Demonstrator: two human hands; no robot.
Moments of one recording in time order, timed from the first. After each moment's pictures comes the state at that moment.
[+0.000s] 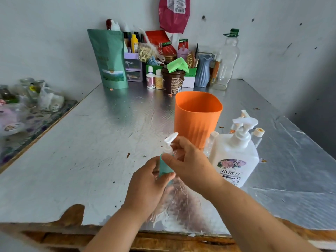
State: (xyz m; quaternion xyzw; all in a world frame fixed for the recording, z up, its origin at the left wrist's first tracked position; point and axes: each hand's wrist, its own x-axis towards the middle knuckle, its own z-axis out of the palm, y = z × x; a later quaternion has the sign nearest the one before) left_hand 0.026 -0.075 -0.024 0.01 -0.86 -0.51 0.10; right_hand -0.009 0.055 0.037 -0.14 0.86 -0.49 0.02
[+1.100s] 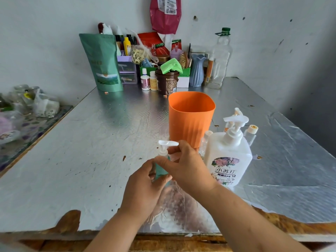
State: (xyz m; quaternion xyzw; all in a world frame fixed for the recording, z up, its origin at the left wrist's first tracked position) left_hand 0.029 -0.071 -0.019 0.01 -0.86 -0.49 0.10; right_hand -0.007 0.055 0.028 -0.09 0.87 -0.49 -0.02
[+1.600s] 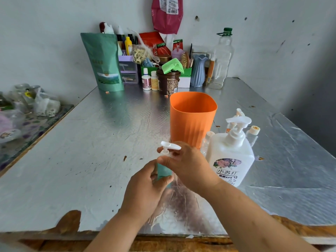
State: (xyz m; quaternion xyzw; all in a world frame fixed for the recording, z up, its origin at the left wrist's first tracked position) left_hand 0.028 -0.073 -0.022 0.01 -0.87 -0.48 0.09; right_hand -0.017 0.057 0.028 -0.15 0.83 -0.54 0.03
